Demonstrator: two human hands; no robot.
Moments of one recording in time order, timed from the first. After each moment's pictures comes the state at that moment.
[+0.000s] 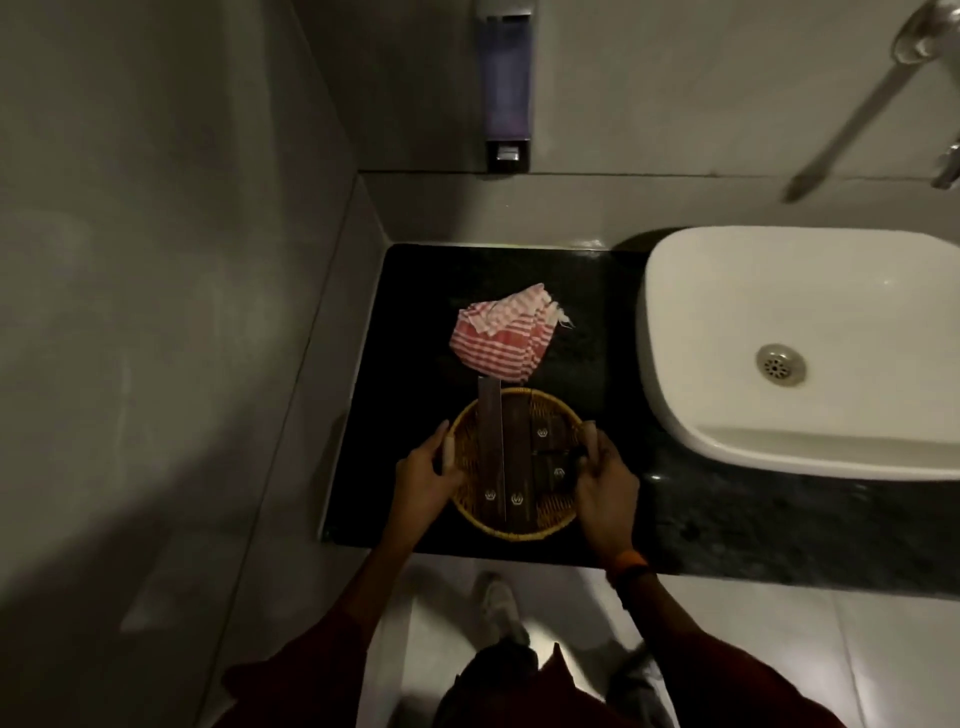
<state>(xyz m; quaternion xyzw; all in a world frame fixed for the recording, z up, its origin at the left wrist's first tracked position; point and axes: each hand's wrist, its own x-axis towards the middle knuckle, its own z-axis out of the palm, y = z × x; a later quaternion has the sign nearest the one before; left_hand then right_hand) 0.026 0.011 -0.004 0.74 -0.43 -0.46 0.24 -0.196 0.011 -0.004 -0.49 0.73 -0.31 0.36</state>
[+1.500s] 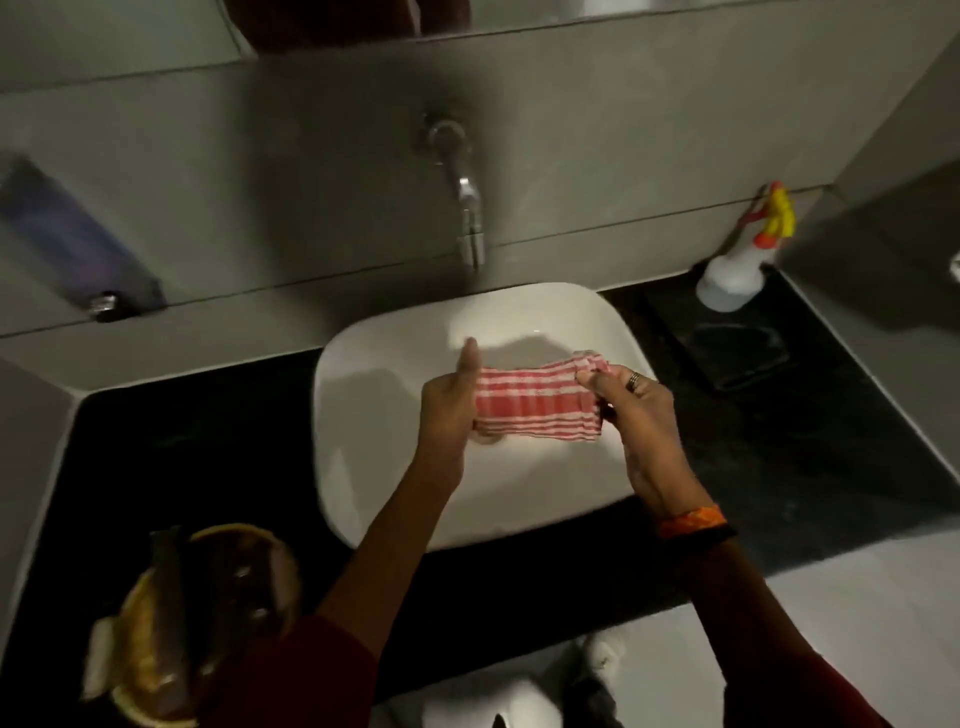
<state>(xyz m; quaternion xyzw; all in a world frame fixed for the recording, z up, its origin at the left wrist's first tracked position) -0.401 -0.153 0.112 0.59 -0.40 -0.62 0.34 -0.582 -0.096 0.113 -0.28 0.61 -0.57 0.48</state>
